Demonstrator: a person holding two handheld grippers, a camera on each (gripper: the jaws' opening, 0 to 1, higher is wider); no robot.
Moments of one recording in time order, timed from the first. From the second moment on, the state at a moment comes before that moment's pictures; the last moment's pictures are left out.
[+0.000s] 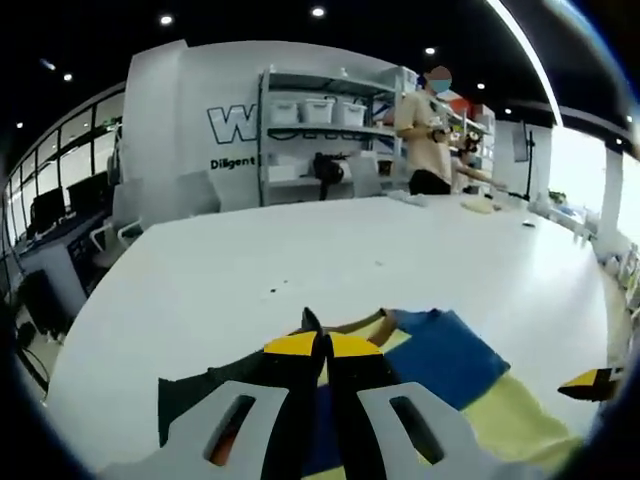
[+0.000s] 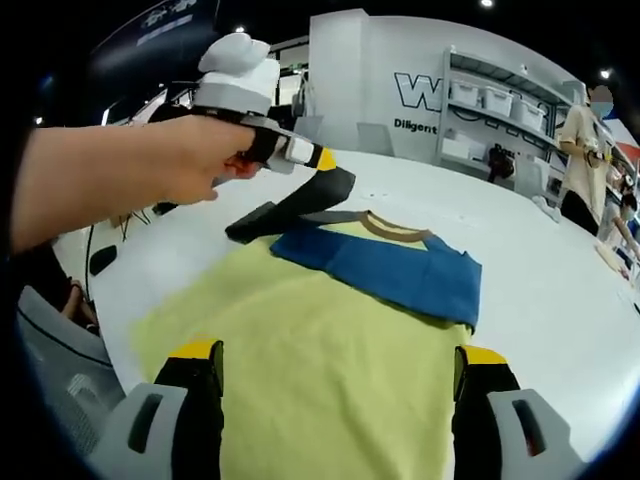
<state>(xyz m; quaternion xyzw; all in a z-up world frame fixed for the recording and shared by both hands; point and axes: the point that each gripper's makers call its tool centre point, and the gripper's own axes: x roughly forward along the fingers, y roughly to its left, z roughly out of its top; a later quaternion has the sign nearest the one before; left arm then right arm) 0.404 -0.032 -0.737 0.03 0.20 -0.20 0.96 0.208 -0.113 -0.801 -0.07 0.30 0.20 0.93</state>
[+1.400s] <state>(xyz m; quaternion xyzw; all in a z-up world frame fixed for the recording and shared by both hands) 0.396 -0.159 -0.754 0.04 0.20 -0.29 0.94 0.202 -0.117 -0.813 -0.08 0.33 0.20 0.92</state>
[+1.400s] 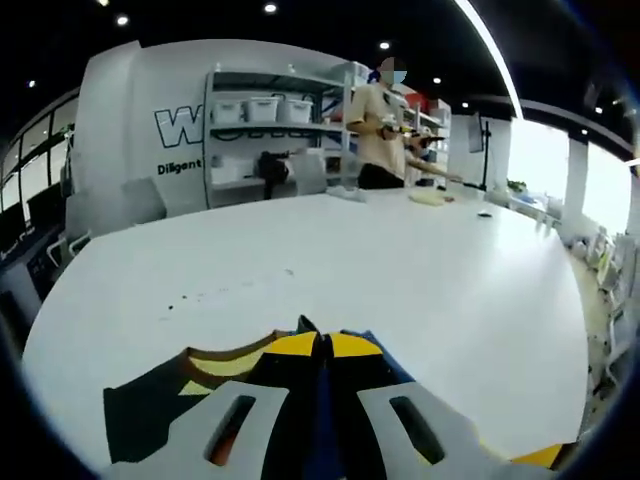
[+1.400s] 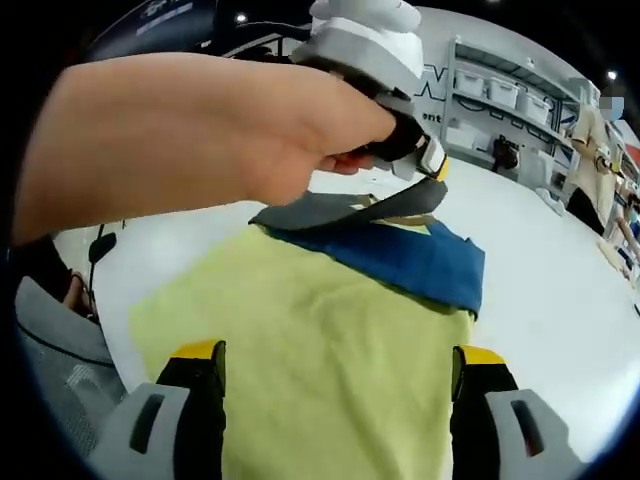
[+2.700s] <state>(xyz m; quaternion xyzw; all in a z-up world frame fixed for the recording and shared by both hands) 0.382 -0.161 -0.772 0.07 0.21 -0.31 0.92 0.201 -0.118 -0.818 -0.09 0.34 0.20 0.91</state>
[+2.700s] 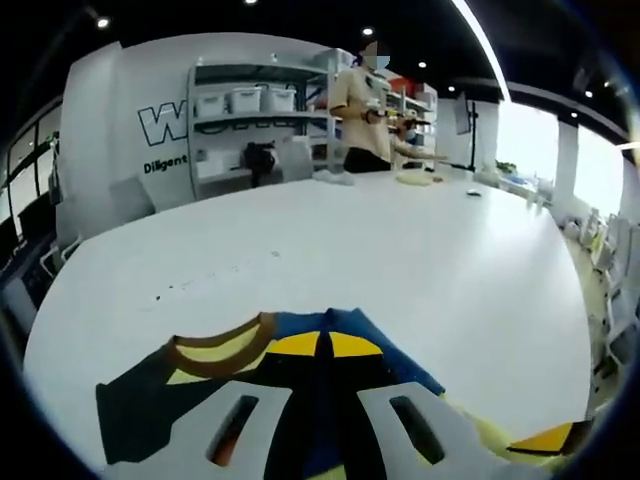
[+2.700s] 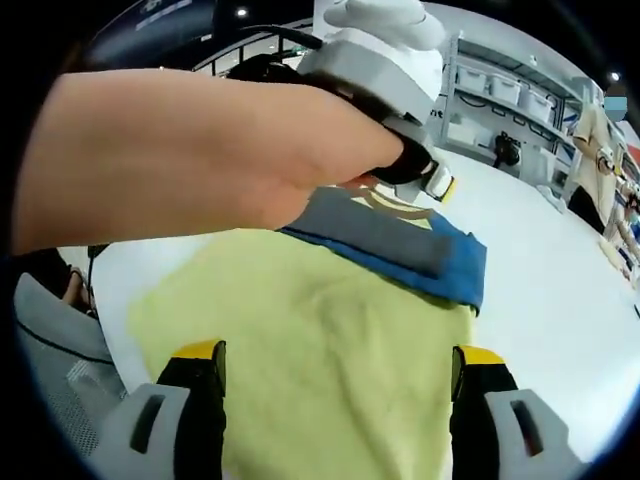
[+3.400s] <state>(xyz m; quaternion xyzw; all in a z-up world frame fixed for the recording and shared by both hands) 0.370 -0.102 -0.762 0.08 0.20 -0.29 0.93 0.201 -0.115 -0.819 -0.09 0.34 0.21 0.91</state>
